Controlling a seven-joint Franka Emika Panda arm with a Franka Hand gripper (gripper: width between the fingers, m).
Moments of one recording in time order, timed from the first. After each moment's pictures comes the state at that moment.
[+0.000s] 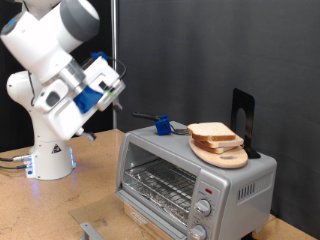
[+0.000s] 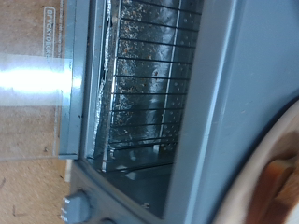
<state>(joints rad) -0.09 -0.29 -0.16 -2.41 0.70 2.10 0.06</state>
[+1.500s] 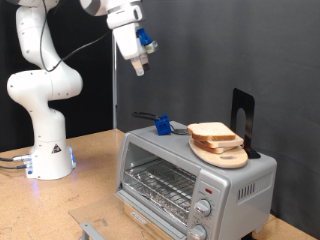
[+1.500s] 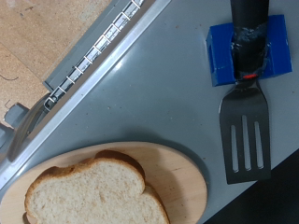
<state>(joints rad) -0.02 -0.56 0.17 -2.38 0.28 2.11 0.03</state>
